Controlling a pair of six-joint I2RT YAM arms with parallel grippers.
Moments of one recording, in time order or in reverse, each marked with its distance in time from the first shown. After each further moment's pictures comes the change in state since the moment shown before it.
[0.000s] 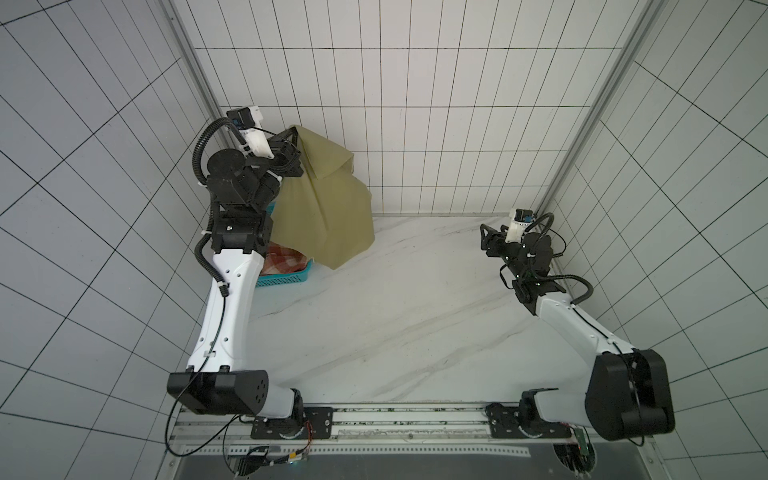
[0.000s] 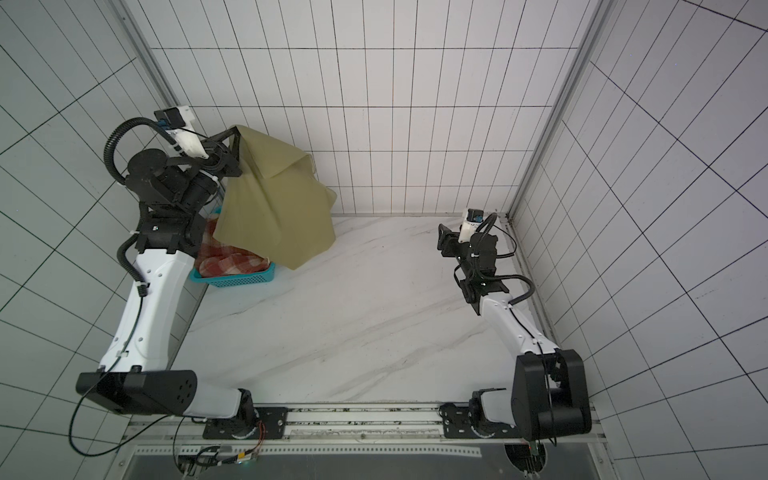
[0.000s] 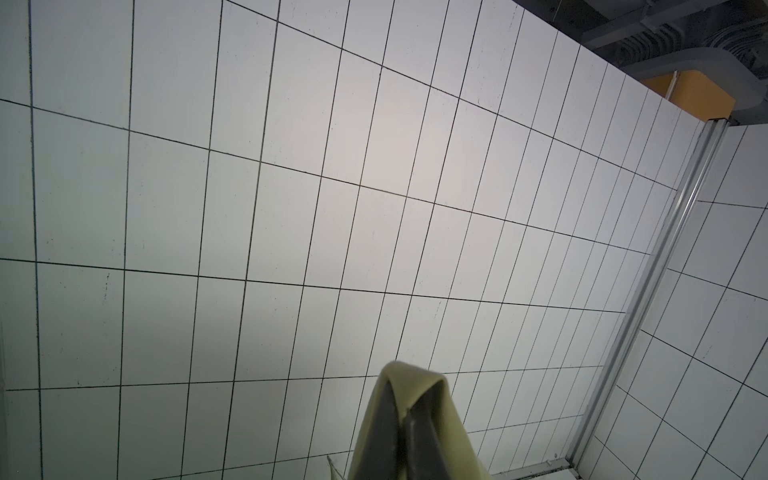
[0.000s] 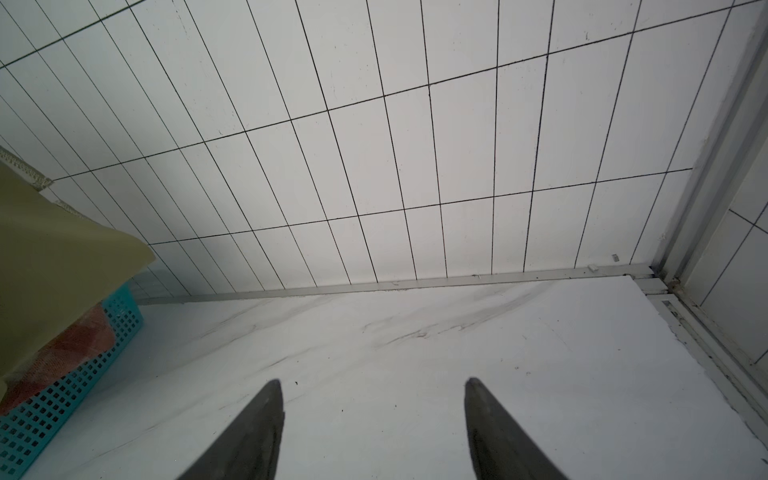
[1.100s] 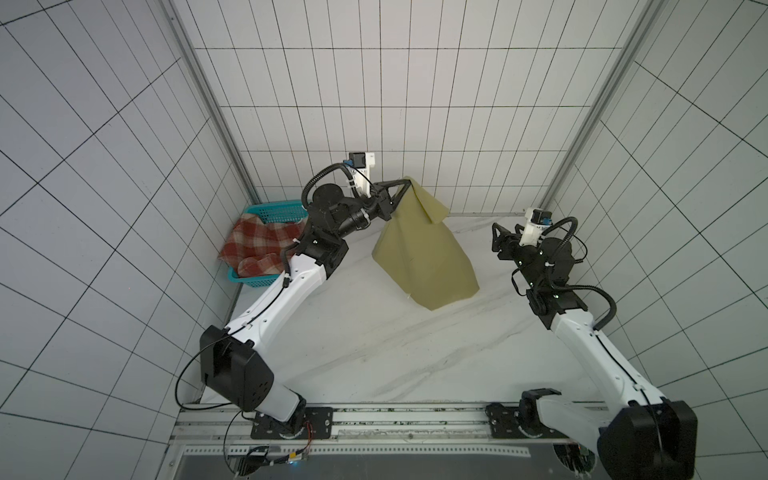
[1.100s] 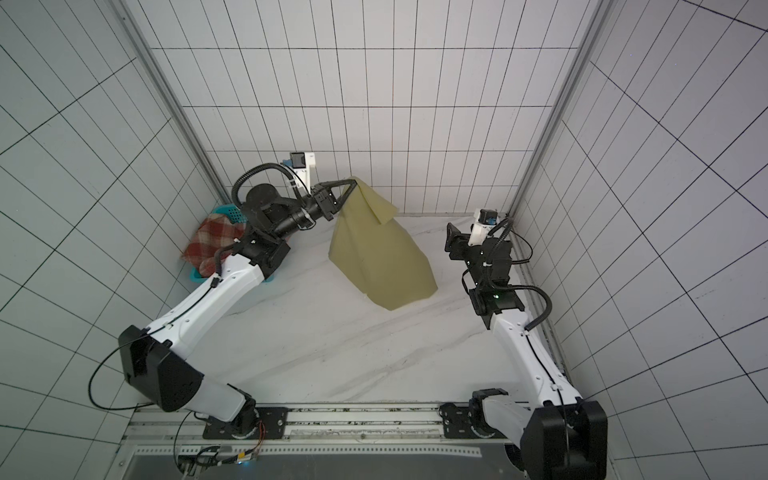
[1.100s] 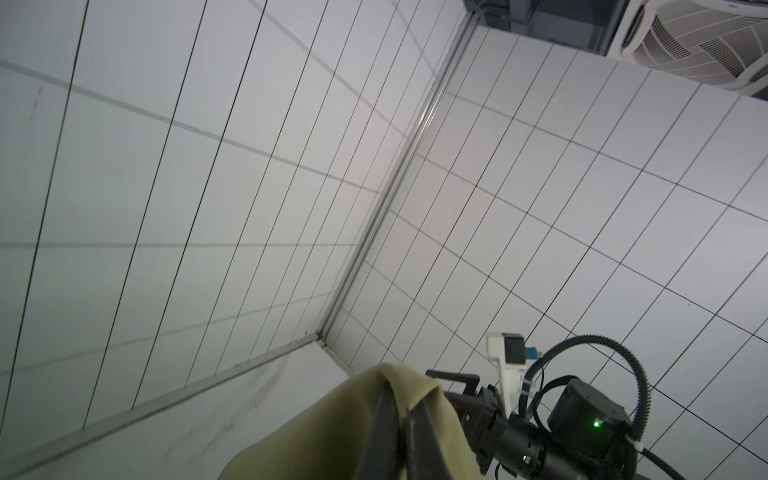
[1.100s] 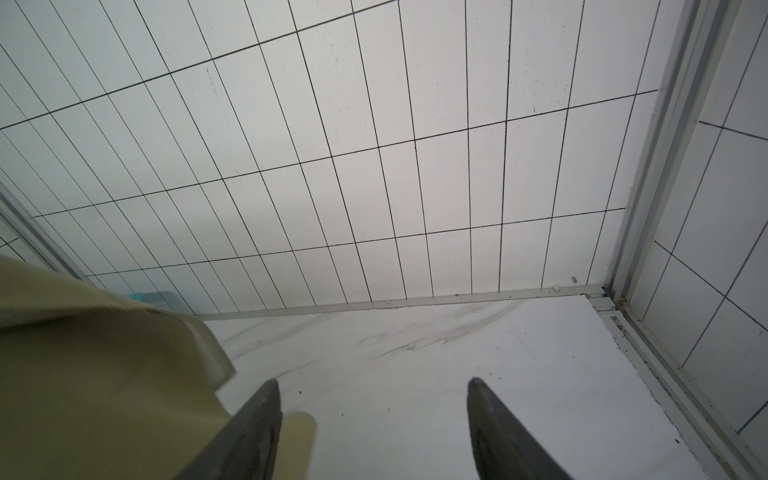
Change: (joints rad) left arm -0.452 0.071 -0.409 0.379 0.203 -0.315; right arm -0.001 -0.206 -0.004 -0.156 0.037 -0.012
